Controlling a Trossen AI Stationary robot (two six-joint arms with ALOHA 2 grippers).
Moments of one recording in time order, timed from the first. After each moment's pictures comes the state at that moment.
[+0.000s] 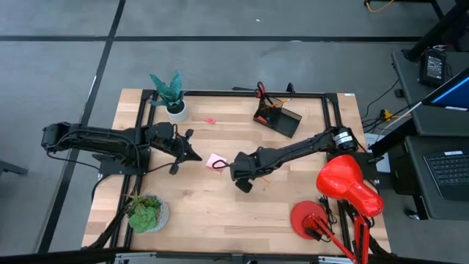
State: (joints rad) left arm 0.15 0.86 0.34 0.08 0.36 0.17; right arm 0.19 2.03 1.51 -0.89 0.23 0.71
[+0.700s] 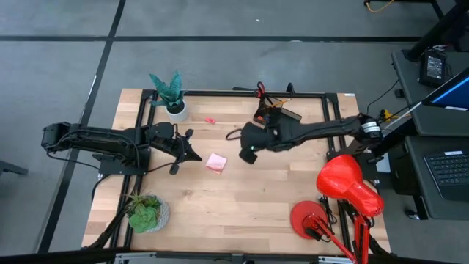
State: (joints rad) left arm 0.15 0.86 0.34 0.08 0.36 0.15; right arm 0.06 1.74 1.51 -0.86 0.51 0.43
